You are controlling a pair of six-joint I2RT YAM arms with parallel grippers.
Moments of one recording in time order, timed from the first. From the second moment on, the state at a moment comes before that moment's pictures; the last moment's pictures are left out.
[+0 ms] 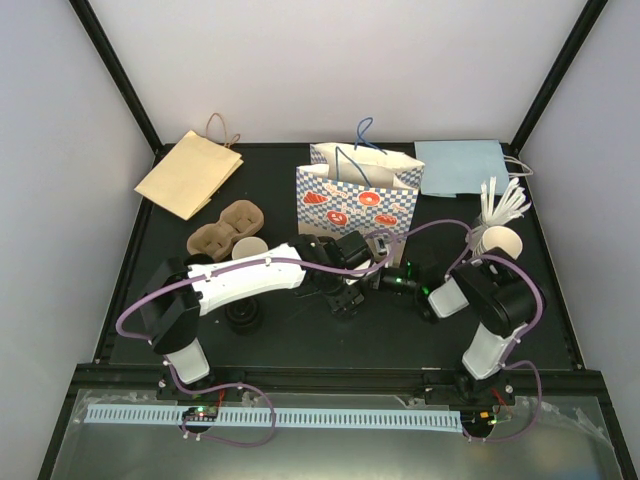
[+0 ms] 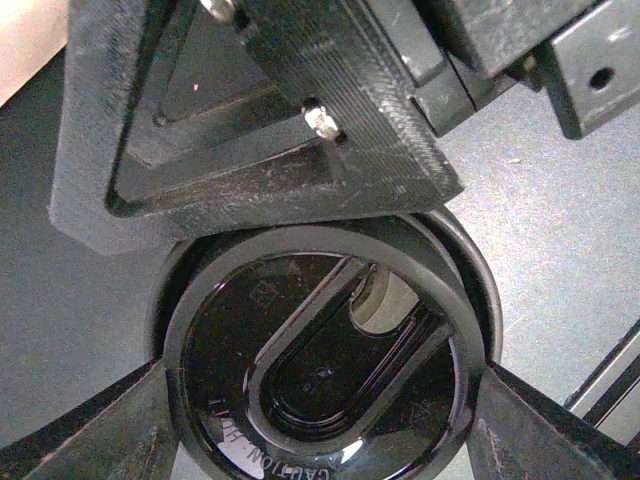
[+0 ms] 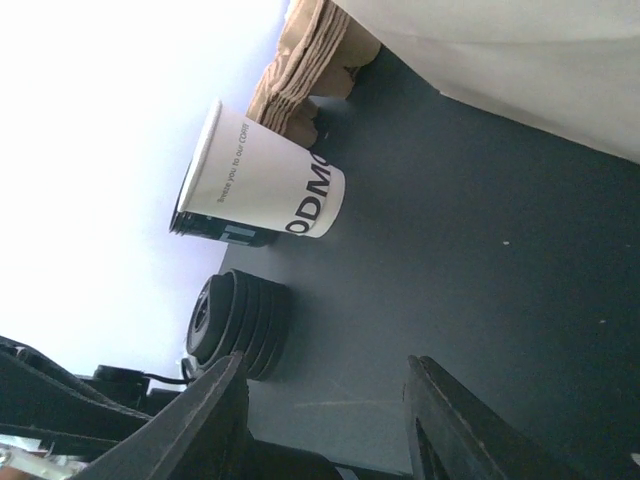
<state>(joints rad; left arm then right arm) -1.05 1.71 1.33 -0.89 0.00 -0.11 0.49 1.77 0.34 1.09 -0.76 0.88</state>
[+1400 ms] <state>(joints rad) -1.07 1.73 1.36 -0.90 0.02 -0.12 0.51 0.88 0.26 -0.08 -0.55 0.67</state>
